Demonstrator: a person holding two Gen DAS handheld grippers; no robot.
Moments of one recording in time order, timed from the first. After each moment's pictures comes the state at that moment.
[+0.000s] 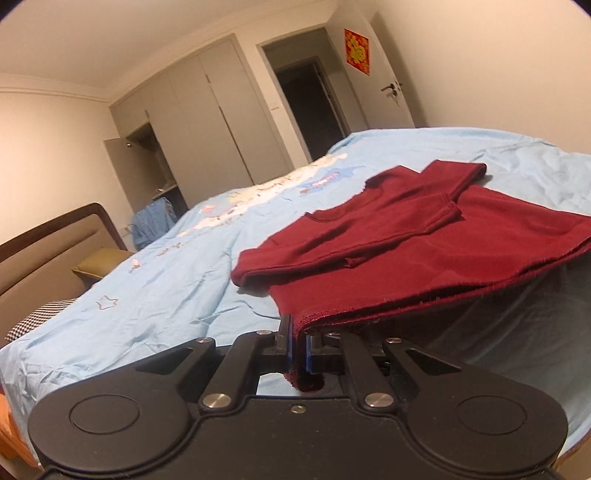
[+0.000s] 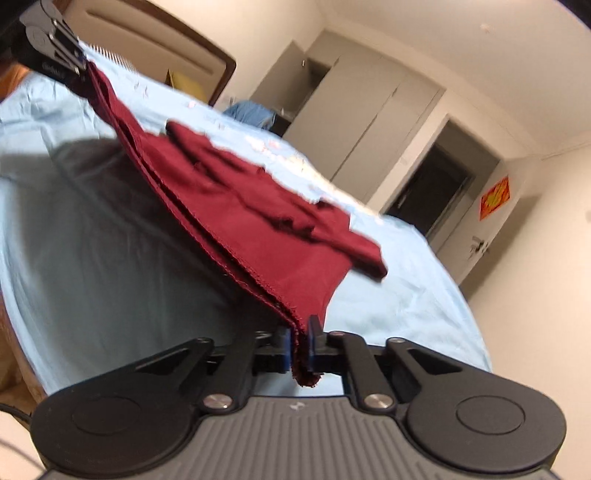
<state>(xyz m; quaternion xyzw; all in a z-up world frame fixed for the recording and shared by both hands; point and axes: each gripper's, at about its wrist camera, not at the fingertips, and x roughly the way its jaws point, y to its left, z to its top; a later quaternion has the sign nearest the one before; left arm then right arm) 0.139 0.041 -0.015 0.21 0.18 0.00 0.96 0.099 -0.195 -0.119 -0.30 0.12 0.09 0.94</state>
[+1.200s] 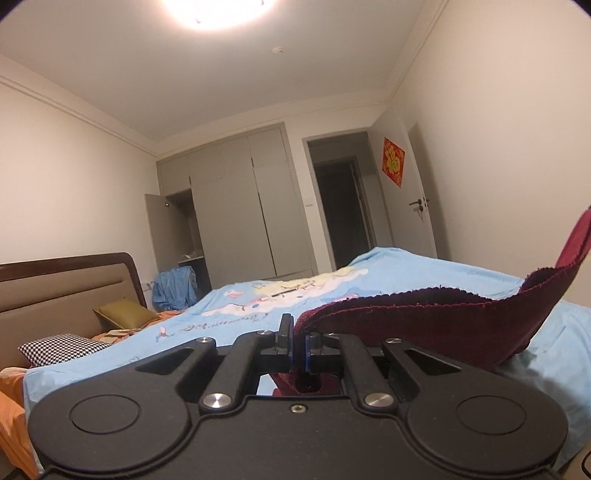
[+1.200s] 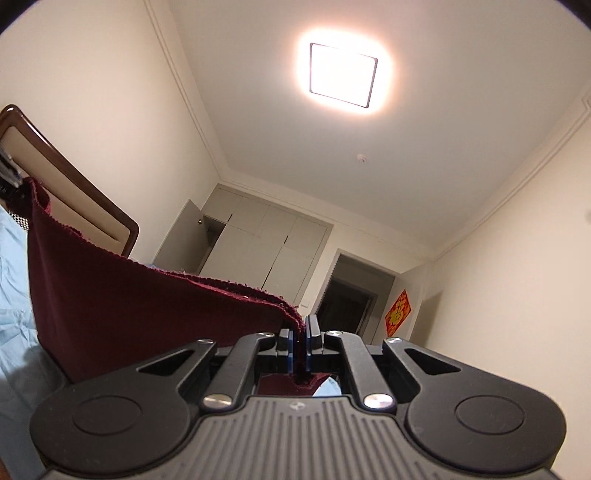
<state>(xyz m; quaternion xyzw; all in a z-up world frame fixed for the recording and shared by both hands) 0.021 0.046 0.114 0.12 0.03 0.00 0.99 -0.031 -0.222 0.005 -0.19 -0.15 0.01 0.97</state>
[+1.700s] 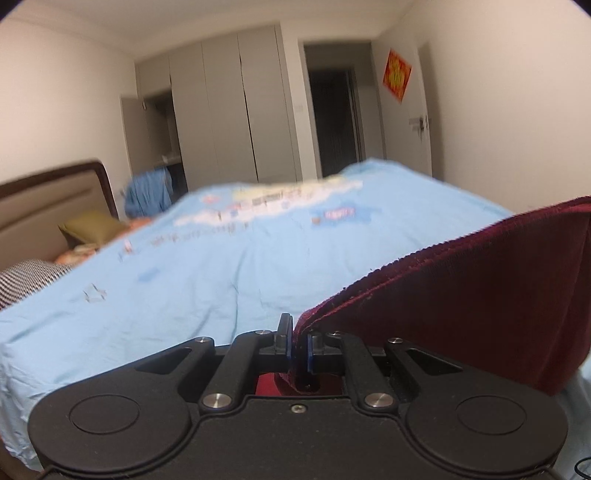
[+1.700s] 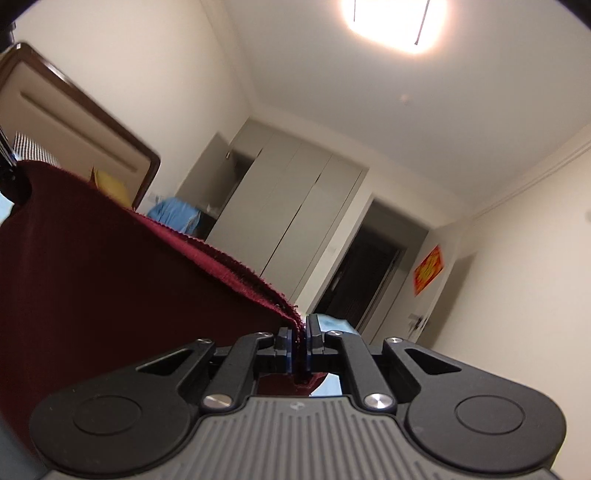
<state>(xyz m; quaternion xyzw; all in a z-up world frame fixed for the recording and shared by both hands) 0.209 0.091 0.098 0.08 0.21 -0.02 0.97 0.146 -0.207 0.002 -0.24 -0.03 0.03 0.97</state>
